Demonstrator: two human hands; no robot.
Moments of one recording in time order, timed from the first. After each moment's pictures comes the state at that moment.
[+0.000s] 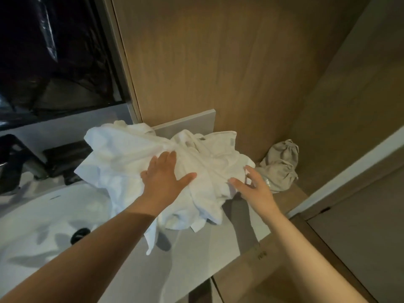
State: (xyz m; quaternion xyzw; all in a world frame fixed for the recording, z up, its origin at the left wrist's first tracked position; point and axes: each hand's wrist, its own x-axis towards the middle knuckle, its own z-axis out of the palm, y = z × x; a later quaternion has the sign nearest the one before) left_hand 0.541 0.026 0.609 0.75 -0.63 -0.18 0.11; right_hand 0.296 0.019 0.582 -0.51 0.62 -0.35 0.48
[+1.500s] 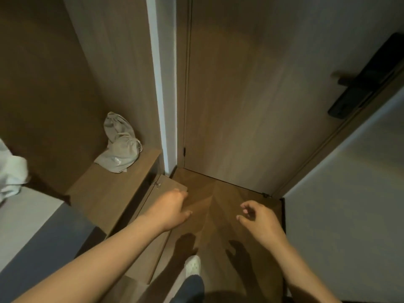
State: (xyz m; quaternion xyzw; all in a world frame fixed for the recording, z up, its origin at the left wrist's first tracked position) left_hand 0.057 0.239 0.582 0.32 -0.91 -0.24 -0.10; right_hand -0.112 0.422 0.574 -0.33 0.89 -0.22 0.24
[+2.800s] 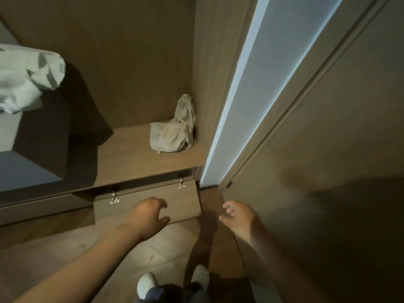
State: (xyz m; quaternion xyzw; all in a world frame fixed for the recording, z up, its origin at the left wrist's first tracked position) left_hand -0.182 0.066 0.507 0.74 -0.59 -0.32 -0.05; right_hand -0.436 -0.011 0.474 -0.69 0.60 0.03 0.40
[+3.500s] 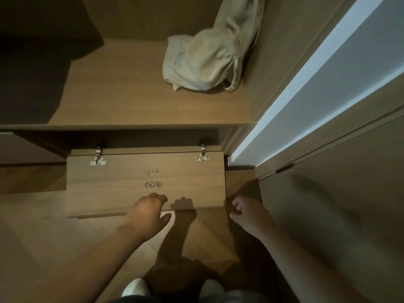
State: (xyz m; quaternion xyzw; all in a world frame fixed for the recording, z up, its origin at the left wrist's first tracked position) left_hand -0.135 0.055 0.064 0.78 -0.52 -0.33 -0.06; right_hand -0.379 -0.078 0.049 -0.77 0.52 0.18 0.34
